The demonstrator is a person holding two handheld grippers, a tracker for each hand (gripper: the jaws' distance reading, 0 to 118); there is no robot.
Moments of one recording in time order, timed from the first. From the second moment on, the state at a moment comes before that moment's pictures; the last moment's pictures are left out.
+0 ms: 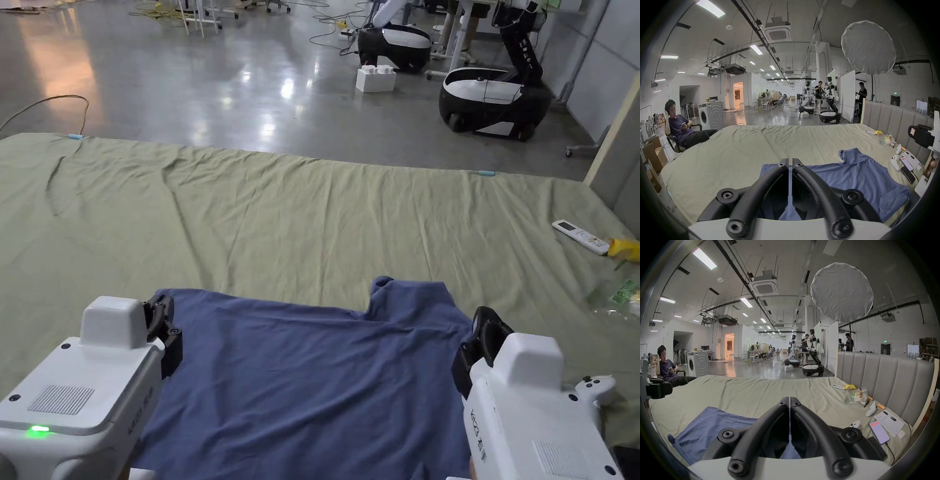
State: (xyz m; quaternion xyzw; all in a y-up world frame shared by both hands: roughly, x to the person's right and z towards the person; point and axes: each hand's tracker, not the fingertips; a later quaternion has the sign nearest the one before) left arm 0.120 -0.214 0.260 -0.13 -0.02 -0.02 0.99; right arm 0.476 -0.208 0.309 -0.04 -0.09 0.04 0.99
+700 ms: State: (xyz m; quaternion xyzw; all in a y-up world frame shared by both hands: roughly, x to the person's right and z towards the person) left arm 0.000 -0.307 0.240 -0.45 0.04 0.04 0.89; right arm 0.493 -0.241 0.312 -0.12 -0.09 0.02 0.99
